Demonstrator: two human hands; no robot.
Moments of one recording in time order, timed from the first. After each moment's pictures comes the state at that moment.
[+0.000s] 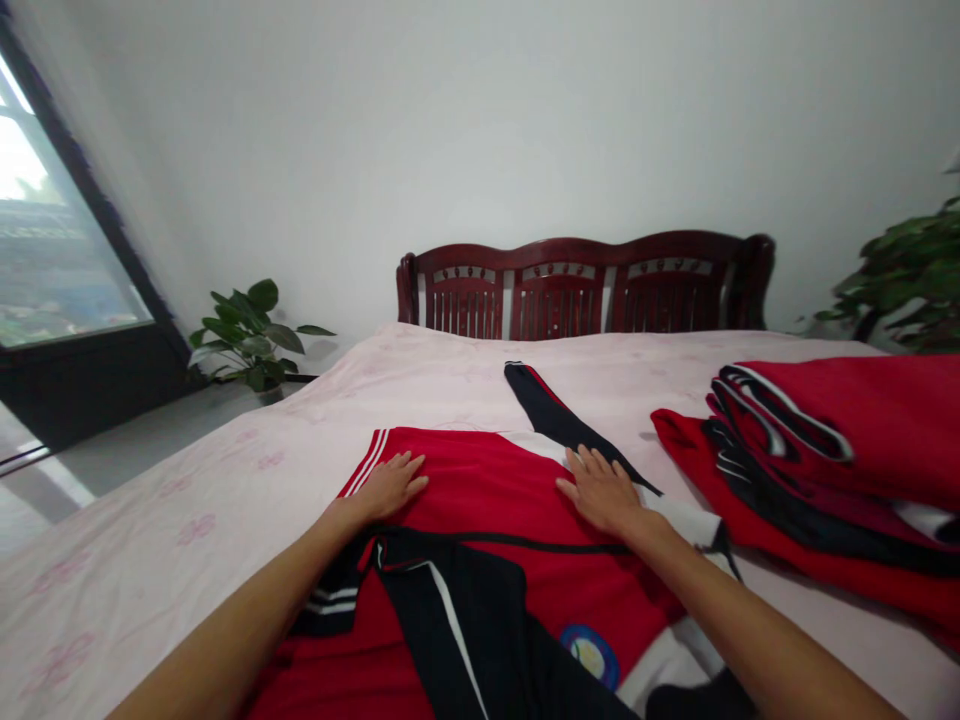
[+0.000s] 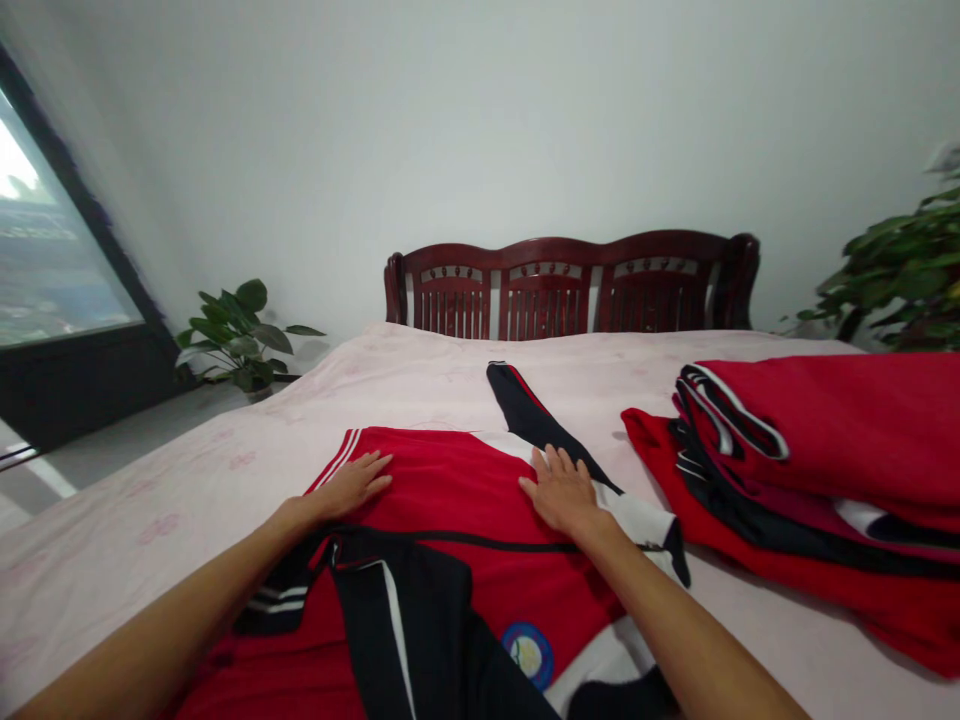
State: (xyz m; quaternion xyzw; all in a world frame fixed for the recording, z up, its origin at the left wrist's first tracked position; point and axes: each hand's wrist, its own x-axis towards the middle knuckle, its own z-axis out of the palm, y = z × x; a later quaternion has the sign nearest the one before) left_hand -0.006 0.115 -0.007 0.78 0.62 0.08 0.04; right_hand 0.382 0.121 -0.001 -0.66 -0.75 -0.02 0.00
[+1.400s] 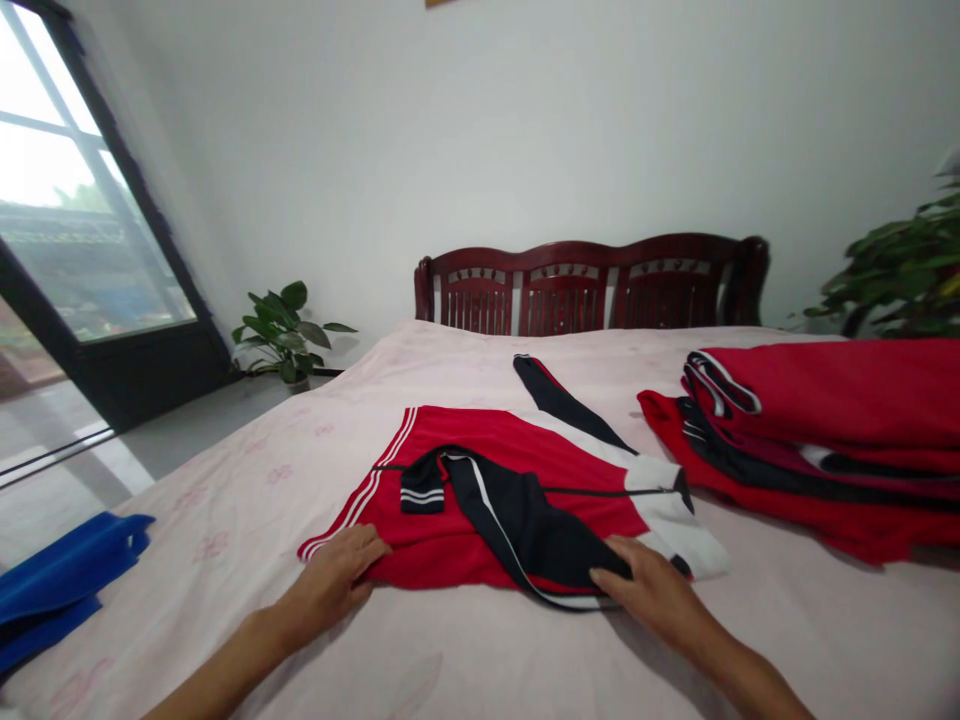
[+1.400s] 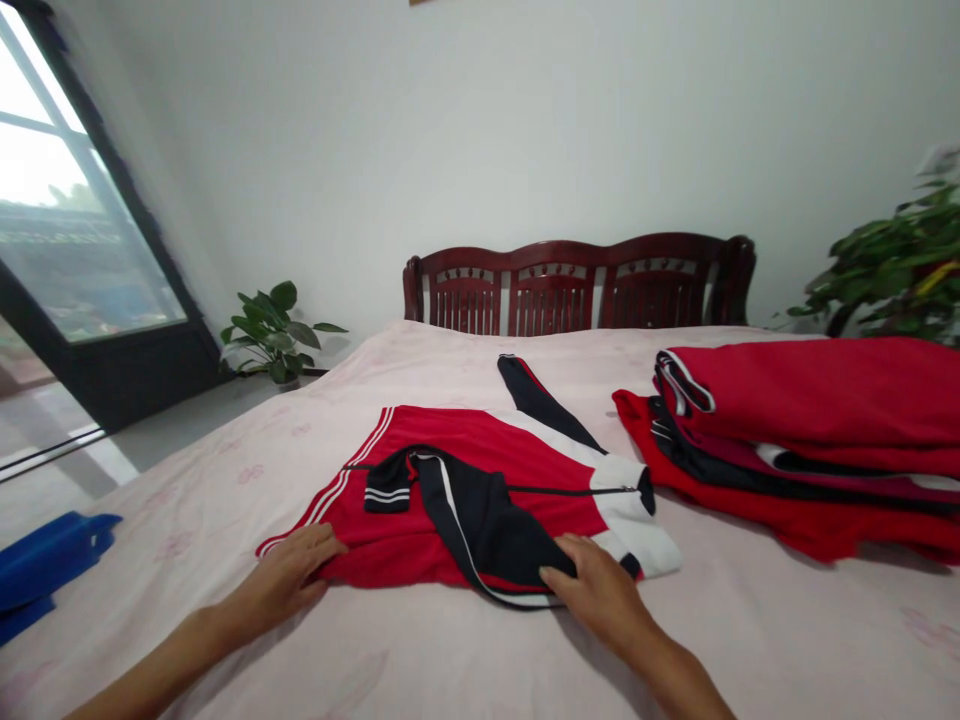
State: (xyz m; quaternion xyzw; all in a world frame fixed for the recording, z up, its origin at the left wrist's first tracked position) left_hand -0.053 -0.133 0.010 0.84 0.53 0.10 0.04; right_hand 0.395 -0.097 0.021 -0.54 -0.75 0.30 0.23
